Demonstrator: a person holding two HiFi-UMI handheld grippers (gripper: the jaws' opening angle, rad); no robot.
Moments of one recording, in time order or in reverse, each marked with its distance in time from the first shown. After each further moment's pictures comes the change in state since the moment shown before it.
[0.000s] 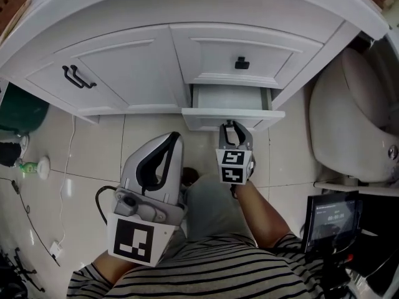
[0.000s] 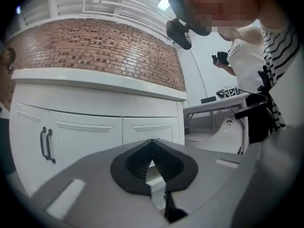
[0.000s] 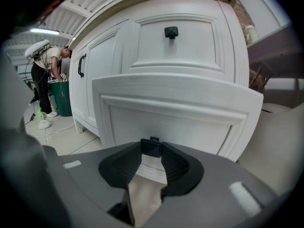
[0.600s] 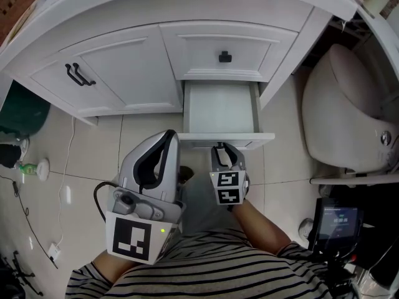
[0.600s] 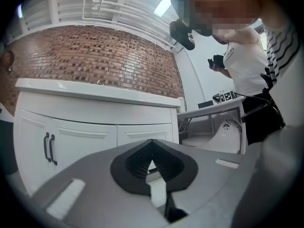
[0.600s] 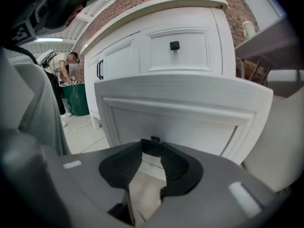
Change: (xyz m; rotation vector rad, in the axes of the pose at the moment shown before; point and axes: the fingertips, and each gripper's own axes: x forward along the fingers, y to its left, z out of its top) left arm -0.024 -0.035 0.026 0.021 -0.089 0.016; right arm -0.082 0.030 -0.043 0.022 0.050 0.109
